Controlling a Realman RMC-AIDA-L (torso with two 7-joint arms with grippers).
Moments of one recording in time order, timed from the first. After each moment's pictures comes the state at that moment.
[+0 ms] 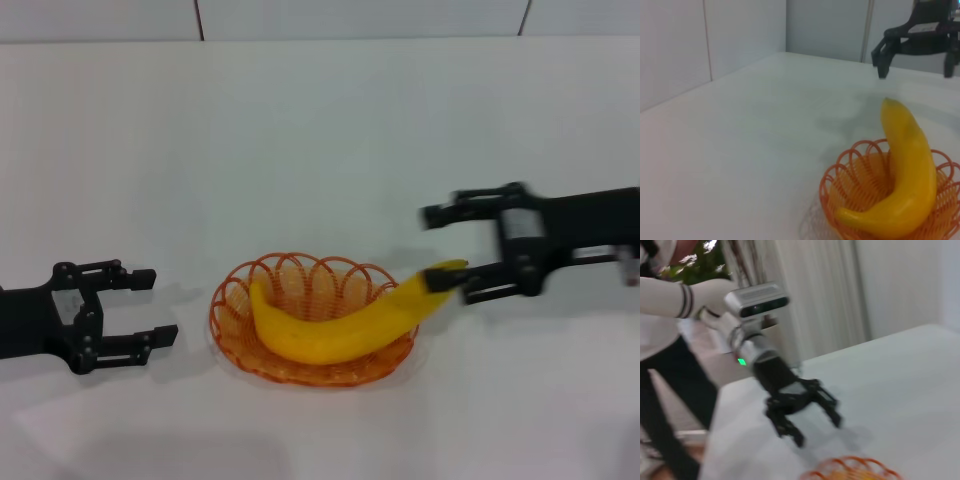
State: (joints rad) left arm -0.41 -2.04 0.62 0.71 2.17 1.65 -1.11; right arm 0.51 1.93 -1.08 -0.63 -1.73 -1.65 1.35
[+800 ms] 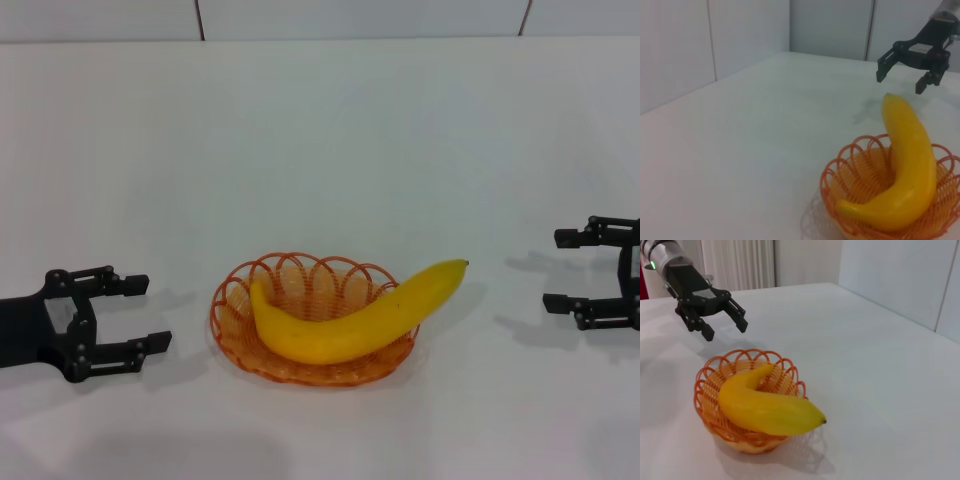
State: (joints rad) left arm -0.39 -2.04 0.61 0.71 2.17 1.64 -1.07; right arm 0.37 1.90 -0.68 -0.62 -2.07 -1.64 1.03
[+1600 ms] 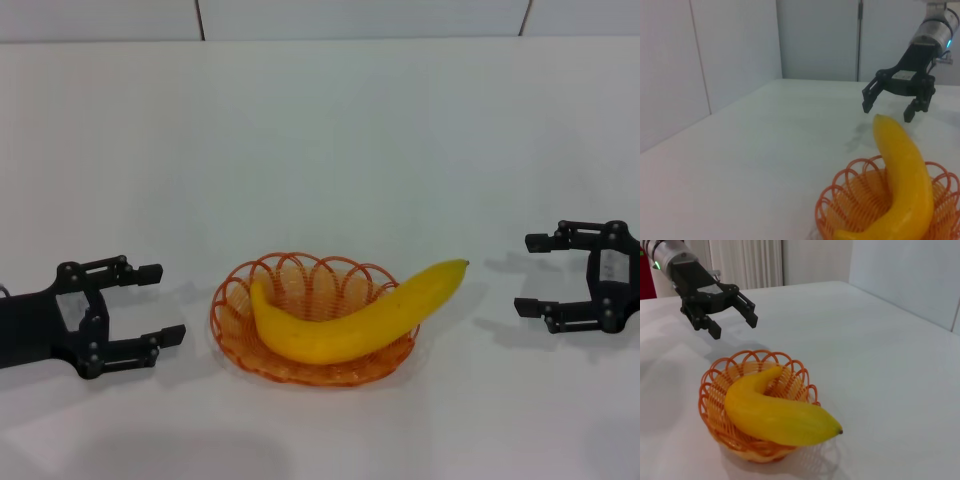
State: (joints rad) left arm -0.38 -2.04 0.61 0.65 2.11 1.65 -0.94; right arm 0.40 1.94 -0.68 -0.61 -2.10 -1.61 1.03
